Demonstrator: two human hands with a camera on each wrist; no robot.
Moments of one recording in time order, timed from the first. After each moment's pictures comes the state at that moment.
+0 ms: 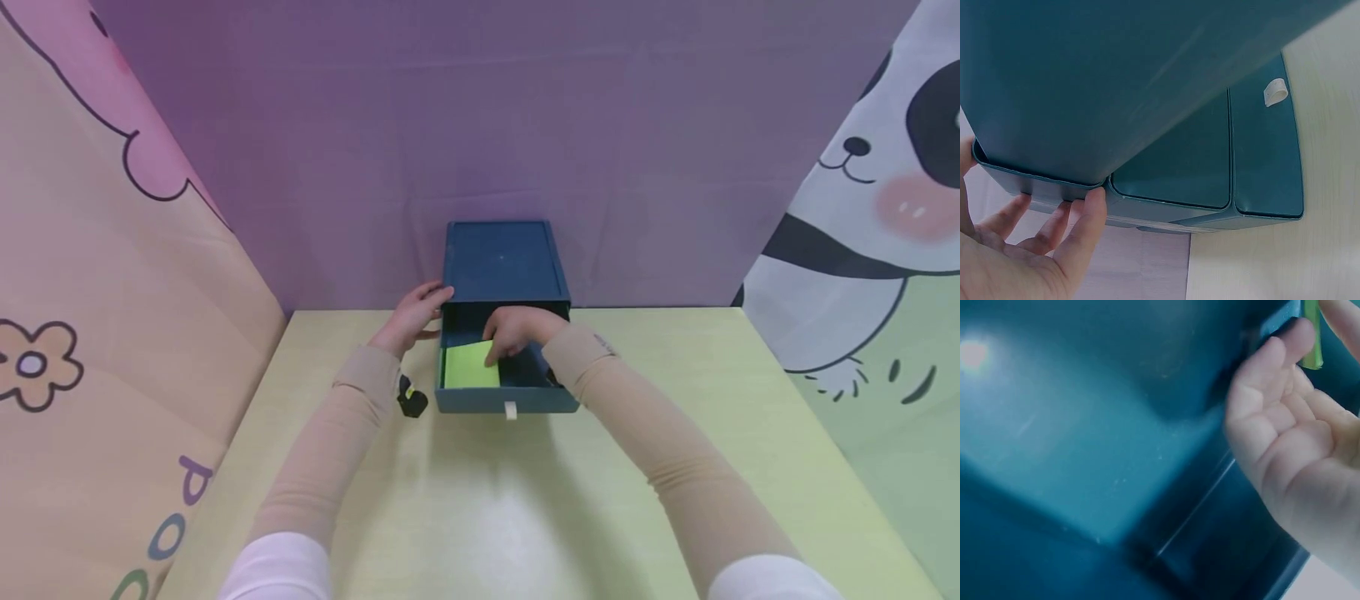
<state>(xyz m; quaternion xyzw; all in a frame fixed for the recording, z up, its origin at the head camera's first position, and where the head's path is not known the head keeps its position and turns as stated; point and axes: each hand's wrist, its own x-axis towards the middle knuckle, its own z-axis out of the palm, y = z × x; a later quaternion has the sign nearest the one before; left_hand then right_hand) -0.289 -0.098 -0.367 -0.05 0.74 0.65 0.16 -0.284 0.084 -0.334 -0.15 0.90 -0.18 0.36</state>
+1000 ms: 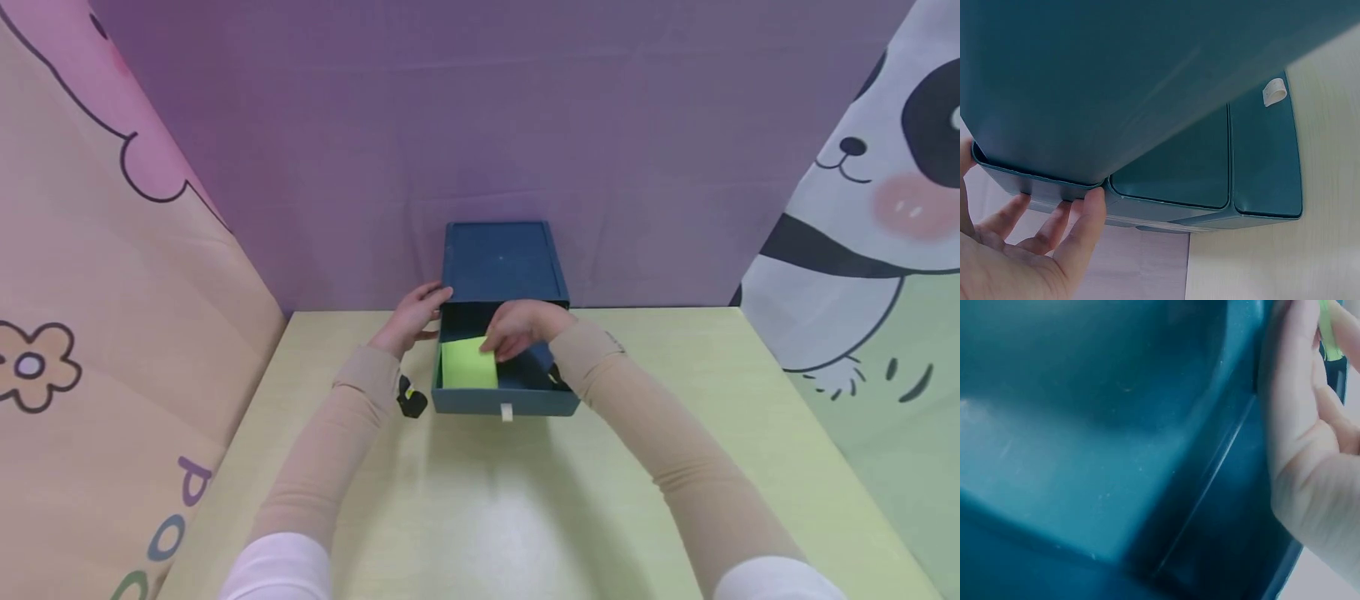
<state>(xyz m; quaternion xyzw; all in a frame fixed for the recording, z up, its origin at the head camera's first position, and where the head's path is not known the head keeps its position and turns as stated) -0.290 -0.095 -0.368 -0.05 0.75 0.65 0.16 -0.284 0.093 -0.329 -0.03 0.82 -0.40 0.41</state>
